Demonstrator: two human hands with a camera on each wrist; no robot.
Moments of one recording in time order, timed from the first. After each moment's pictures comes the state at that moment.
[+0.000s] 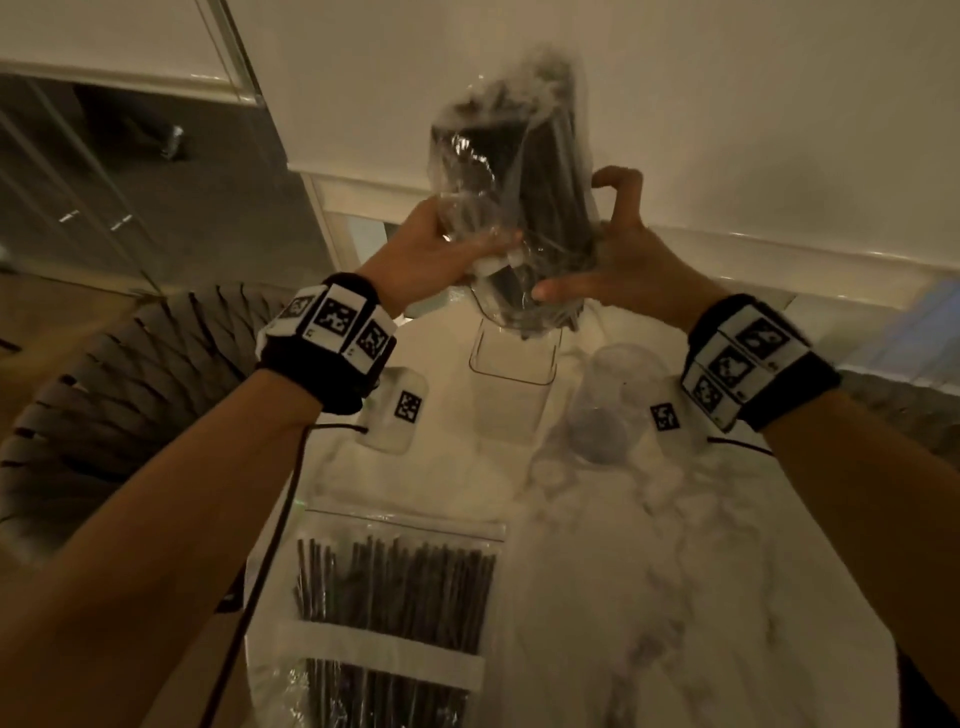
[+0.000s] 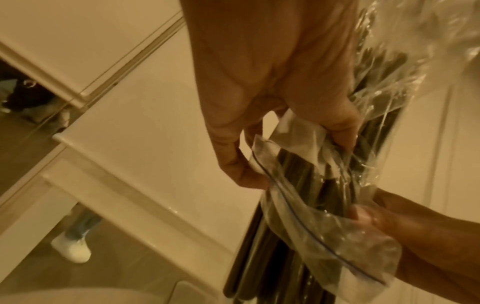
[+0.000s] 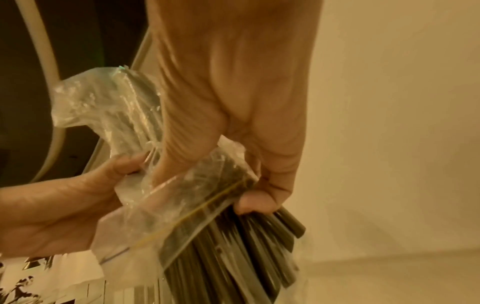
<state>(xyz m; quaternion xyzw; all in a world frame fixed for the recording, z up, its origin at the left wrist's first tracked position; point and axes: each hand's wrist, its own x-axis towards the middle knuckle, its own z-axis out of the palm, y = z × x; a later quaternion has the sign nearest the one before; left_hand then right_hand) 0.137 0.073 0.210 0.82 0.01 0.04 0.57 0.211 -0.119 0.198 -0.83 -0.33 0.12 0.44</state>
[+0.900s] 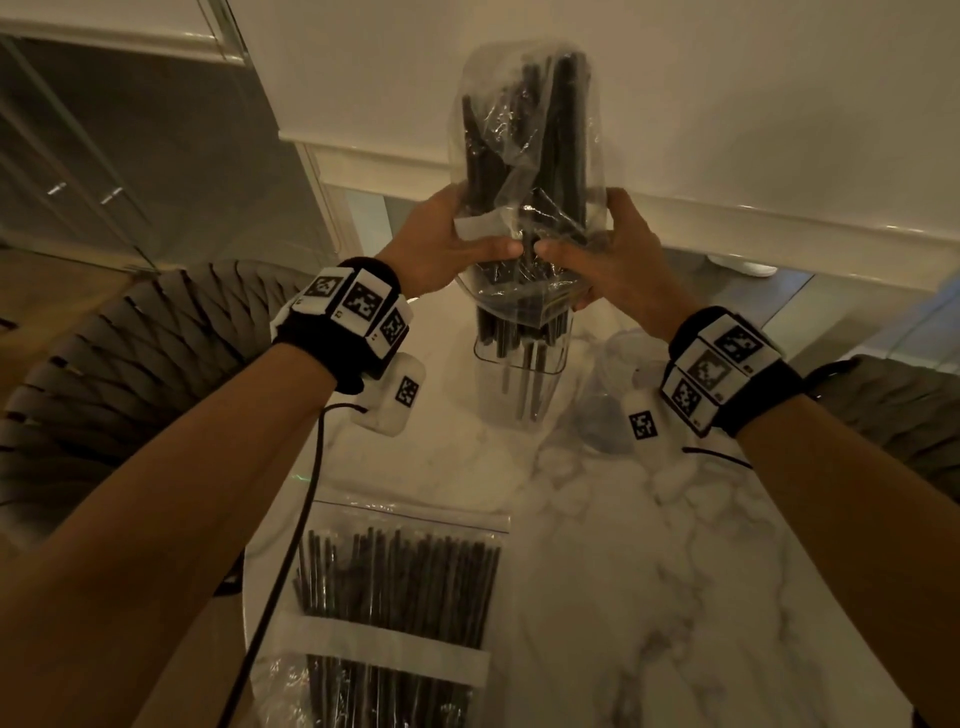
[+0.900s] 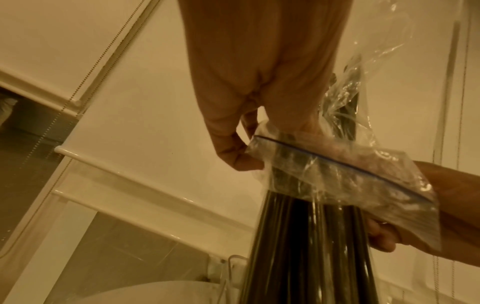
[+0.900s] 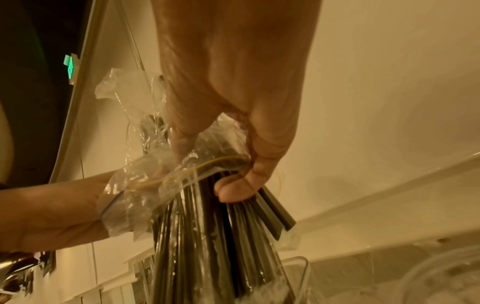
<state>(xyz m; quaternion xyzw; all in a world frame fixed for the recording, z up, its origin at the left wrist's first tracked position) 0.180 0.099 0.164 0.88 -0.01 0.05 0.46 0.221 -0.100 0.158 -0.82 -0.18 0.08 0.54</state>
